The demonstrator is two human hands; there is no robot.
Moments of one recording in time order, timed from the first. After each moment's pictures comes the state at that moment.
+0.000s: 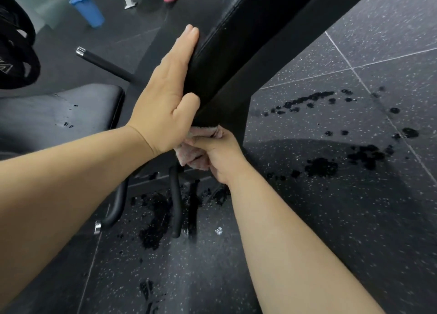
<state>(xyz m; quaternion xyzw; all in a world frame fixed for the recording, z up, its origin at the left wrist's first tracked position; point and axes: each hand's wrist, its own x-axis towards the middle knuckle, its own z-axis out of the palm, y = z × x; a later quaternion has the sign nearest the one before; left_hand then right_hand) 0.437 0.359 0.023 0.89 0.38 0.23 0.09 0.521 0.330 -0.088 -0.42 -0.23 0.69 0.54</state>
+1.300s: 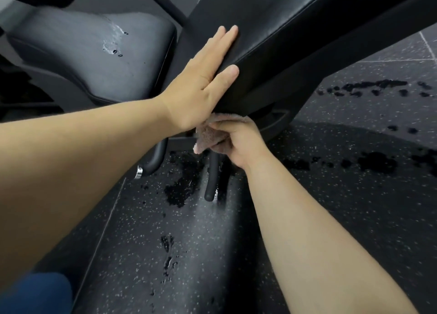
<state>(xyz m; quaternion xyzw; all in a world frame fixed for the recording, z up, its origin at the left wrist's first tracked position) 0.323 0.367 -0.028 0.83 0.48 0.18 0.21 0.421 0.345 -0.138 -0.39 -0.22 0.73 0.51</state>
